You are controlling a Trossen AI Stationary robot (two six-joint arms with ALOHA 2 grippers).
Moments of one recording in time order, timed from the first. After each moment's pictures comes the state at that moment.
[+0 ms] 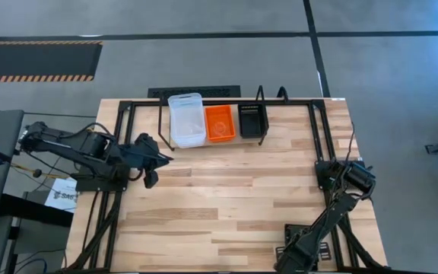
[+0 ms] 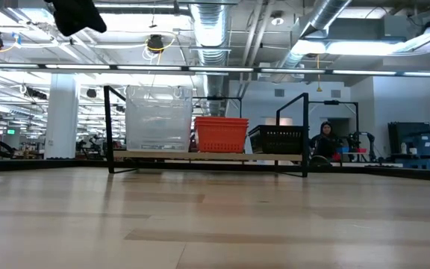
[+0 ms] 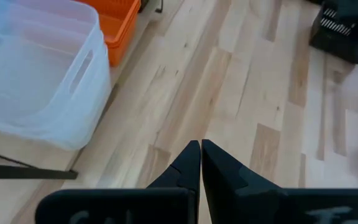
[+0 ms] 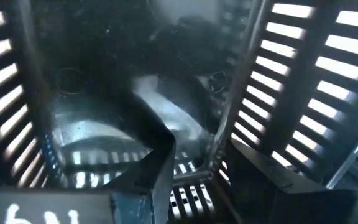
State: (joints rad) left arm -0.25 0.89 0.96 -0.86 -0.32 -0.53; right arm 0.89 2.00 1.29 -0.86 -0.37 2.41
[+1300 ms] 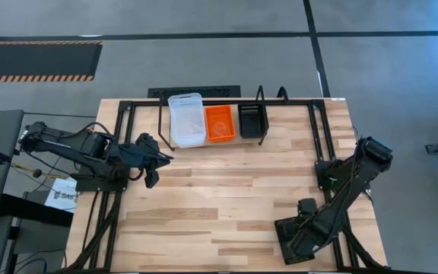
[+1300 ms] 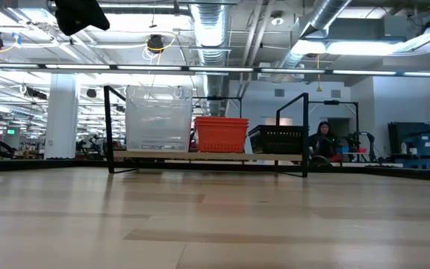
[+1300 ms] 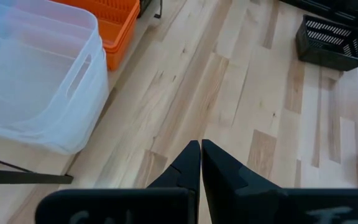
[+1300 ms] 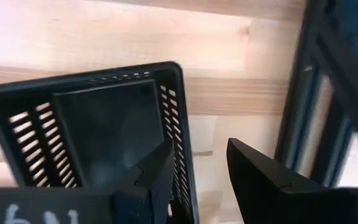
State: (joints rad) left arm -0.25 0.89 0.96 -0.83 -0.32 -0.54; right arm 0.88 1.67 1.24 -1.27 -0.10 2.37
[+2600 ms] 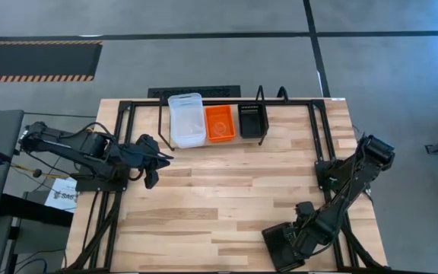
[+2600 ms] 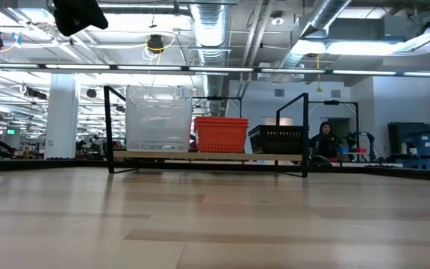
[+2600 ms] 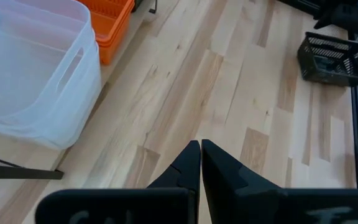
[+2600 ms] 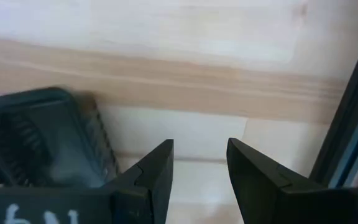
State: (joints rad) left arm -0.25 0.89 0.96 -0.83 -0.29 -0.57; right arm 0.91 1.64 1.06 -0.98 -0.08 2.36
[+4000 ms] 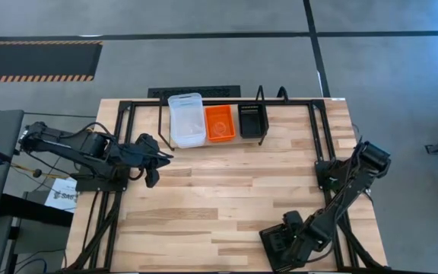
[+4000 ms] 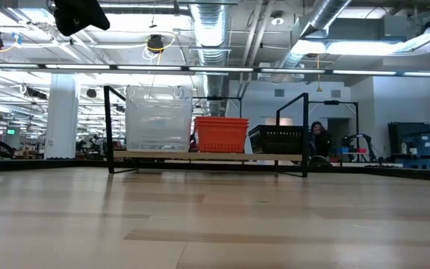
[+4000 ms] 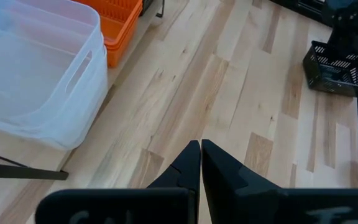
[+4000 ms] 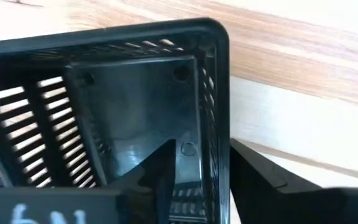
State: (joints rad) left arm -0.25 0.89 0.96 -0.83 -0.32 -0.58; right arm 0.90 1.73 1.06 -0.68 0.06 2.28
